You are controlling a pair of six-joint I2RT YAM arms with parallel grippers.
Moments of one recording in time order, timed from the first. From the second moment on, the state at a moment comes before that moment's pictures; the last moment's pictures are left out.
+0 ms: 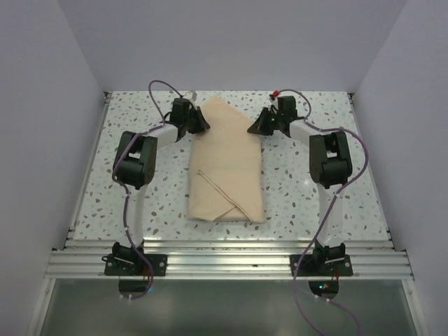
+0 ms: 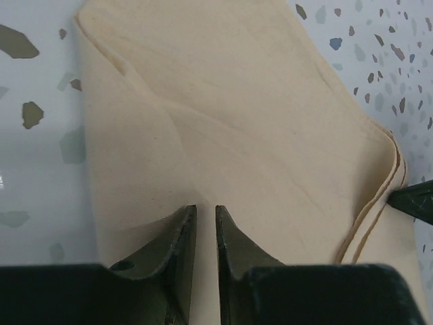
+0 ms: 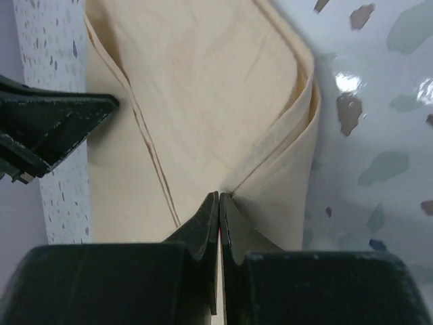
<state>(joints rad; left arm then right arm) -0.27 2.28 1.61 0.08 0.25 -0.49 0.20 2.25 1.63 -0.10 -0.52 0.57</state>
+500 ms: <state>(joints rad) -0.19 2.30 1.62 0.07 0.23 -0.55 0.15 2.39 1.71 -0.03 -0.55 0.65</state>
